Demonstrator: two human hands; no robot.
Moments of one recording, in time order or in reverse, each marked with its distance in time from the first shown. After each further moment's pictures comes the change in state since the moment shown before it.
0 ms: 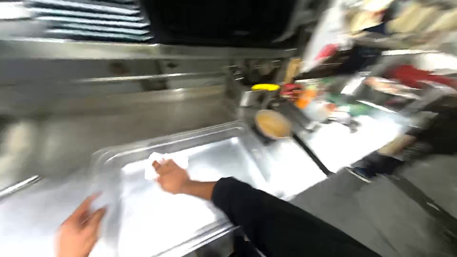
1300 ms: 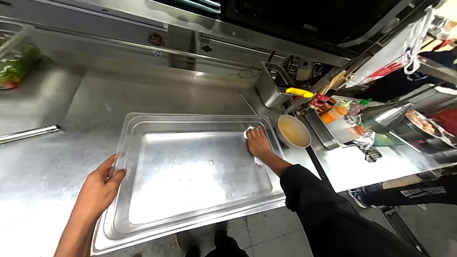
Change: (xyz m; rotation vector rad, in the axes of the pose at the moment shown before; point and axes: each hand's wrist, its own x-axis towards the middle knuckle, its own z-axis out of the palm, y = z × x) left_hand 0.004 -0.001 0.022 -0.061 0.084 -0.099; right_hand -0.113 0.214 -0.123 -0.621 -0.108 0.327
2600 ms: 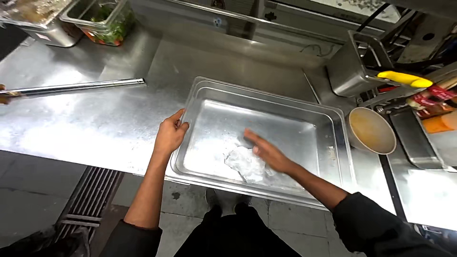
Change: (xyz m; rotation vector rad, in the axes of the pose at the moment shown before) left_hand -0.040 0.061 0.000 0.141 0.248 0.269; right_hand -0.059 -0.137 -0.038 1.097 -0.108 -0.693
